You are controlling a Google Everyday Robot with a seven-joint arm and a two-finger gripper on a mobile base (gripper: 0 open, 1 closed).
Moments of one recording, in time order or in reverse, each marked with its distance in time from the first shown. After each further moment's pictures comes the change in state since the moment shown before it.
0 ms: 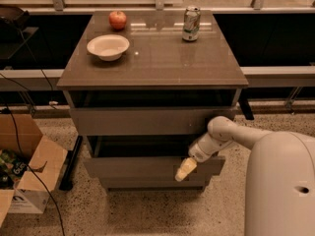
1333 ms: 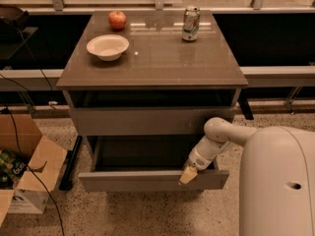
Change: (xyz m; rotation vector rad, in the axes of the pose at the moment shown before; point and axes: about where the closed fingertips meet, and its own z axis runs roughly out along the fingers) arm 0.024 0.048 0.000 -0.149 0.138 -0.008
